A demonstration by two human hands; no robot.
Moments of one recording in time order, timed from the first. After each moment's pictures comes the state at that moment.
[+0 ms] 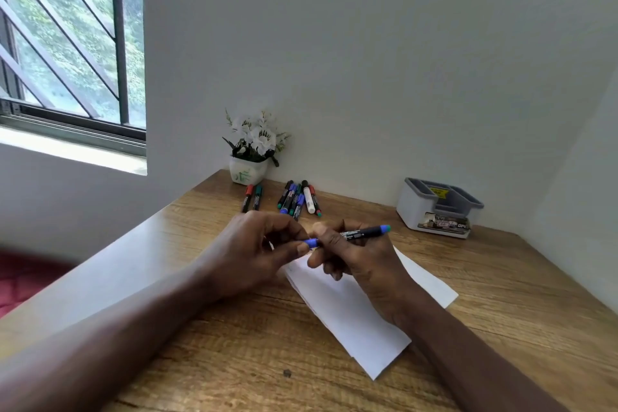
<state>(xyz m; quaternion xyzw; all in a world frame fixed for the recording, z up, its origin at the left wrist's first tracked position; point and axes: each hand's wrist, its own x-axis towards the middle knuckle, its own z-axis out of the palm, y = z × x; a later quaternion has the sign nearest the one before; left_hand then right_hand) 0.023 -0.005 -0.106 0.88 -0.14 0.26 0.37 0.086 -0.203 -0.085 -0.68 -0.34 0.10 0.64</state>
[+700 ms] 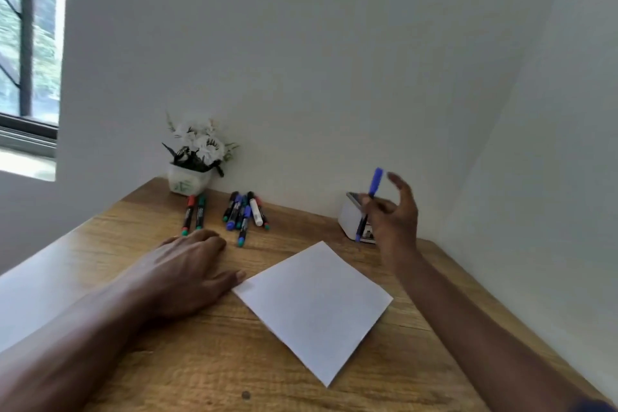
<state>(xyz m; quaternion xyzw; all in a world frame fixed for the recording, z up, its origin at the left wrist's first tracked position) 0.030 0.018 -0.107 0.99 0.01 0.08 0.12 0.190 -0.260 -0.047 -0.69 -0.12 -0.25 0.67</state>
